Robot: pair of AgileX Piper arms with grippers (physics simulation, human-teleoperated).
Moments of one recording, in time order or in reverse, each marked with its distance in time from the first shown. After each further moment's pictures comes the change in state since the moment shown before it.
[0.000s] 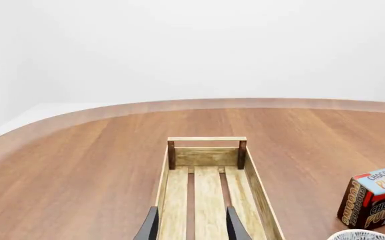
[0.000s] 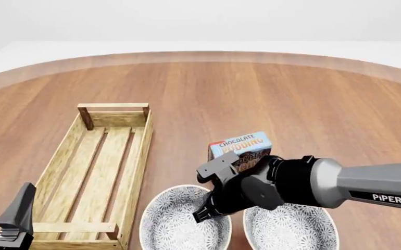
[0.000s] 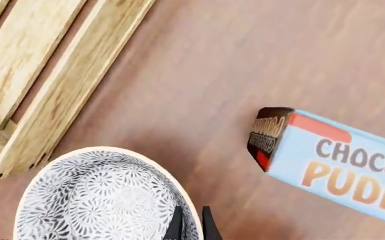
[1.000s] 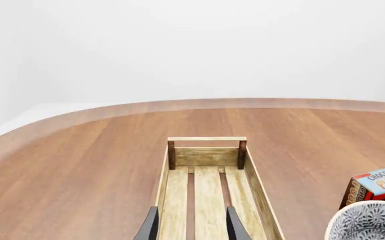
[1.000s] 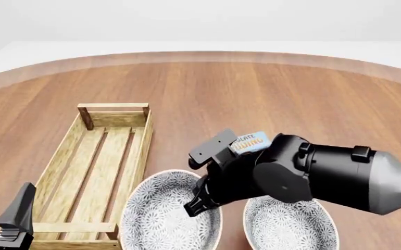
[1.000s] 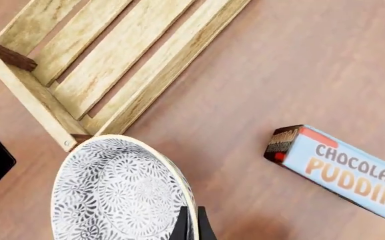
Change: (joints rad) left arm 0.000 0.000 0.000 0.000 0.000; right arm 0.082 -0.194 -0.090 0.148 -0.043
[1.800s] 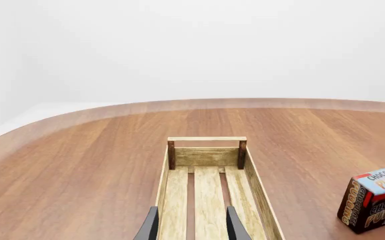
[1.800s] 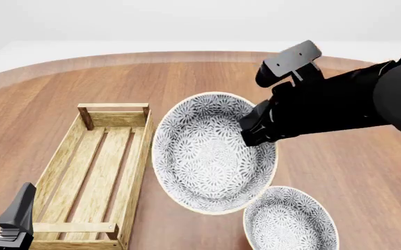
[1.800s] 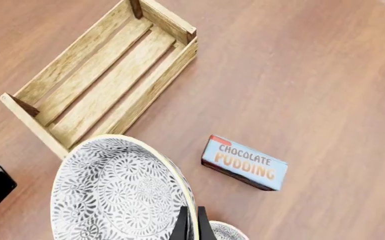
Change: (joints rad) left arm 0.000 0.000 0.000 0.000 0.000; right arm -0.203 -0.287 -0.229 0.312 -0.147
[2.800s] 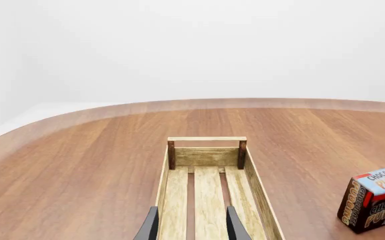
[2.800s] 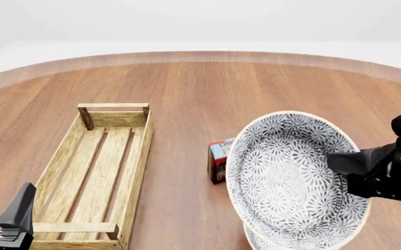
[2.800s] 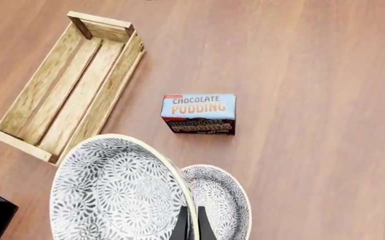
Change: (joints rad) left arm 0.000 0.000 0.000 0.000 0.000; right arm -0.199 -0.517 0.357 0.052 0.181
